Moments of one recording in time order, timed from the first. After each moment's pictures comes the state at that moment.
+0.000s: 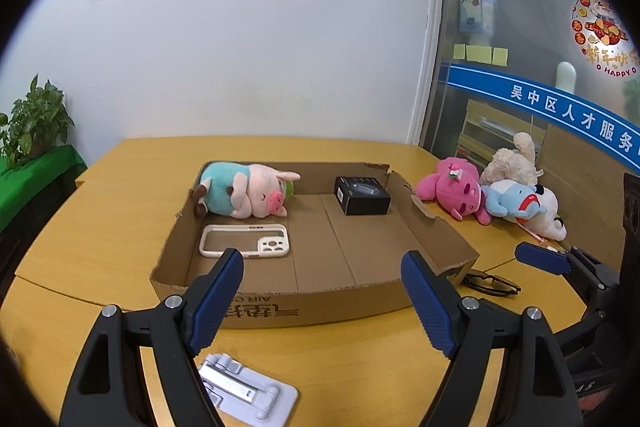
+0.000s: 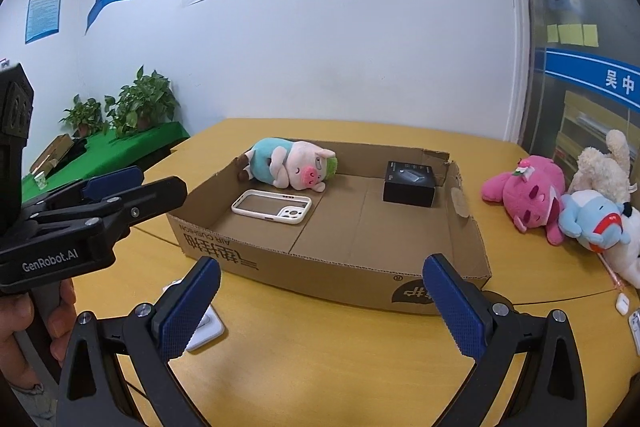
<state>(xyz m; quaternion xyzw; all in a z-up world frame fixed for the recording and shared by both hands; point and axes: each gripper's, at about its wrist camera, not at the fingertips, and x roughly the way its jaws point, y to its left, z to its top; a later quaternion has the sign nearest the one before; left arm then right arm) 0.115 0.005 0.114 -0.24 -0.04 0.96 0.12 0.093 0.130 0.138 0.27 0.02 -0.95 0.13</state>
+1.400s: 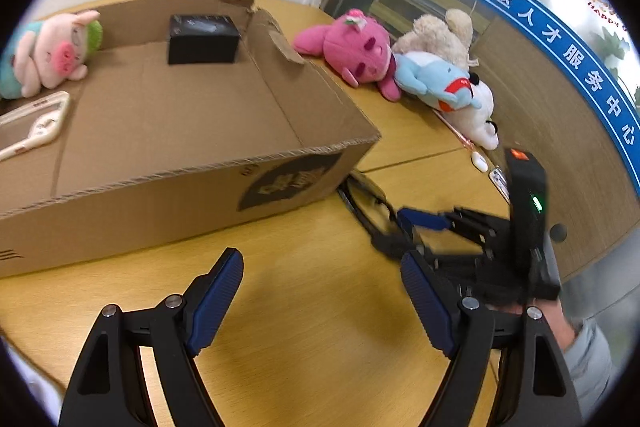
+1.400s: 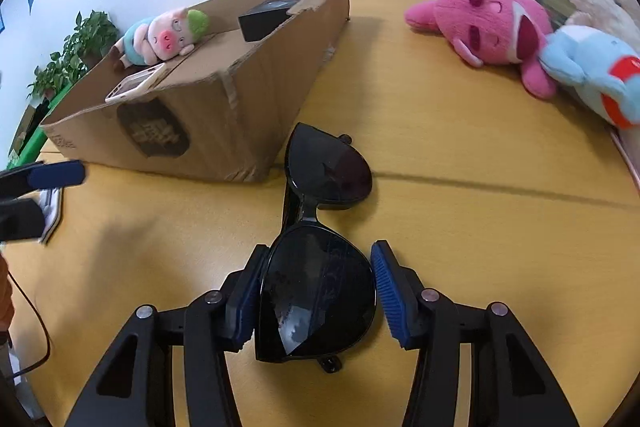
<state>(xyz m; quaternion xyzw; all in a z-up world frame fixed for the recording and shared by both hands) 0.029 0.170 -0.002 -0.46 -0.07 0.83 0.32 0.008 0.326 -0.019 0.47 -0.01 -0.88 0.11</state>
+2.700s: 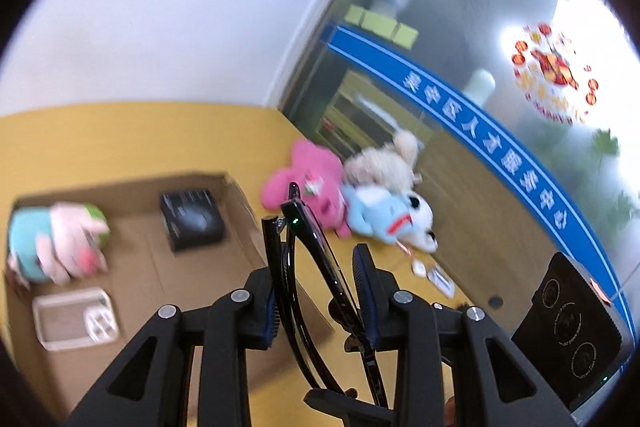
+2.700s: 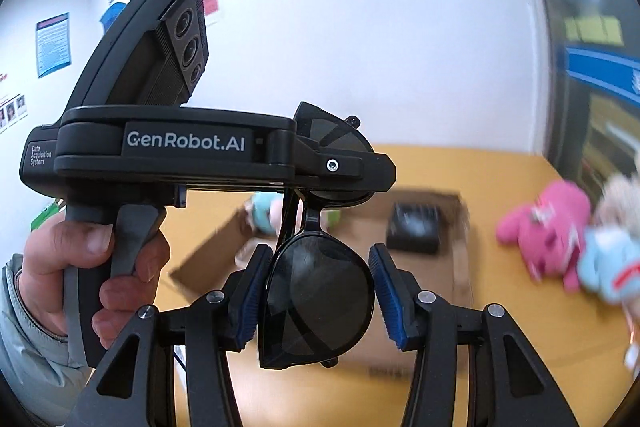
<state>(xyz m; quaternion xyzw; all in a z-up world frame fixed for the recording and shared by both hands) -0.082 0.098 0.212 -0.35 -0.11 0.85 0.39 -0.013 0.175 0.202 0.26 -0.02 -0.95 0.19</state>
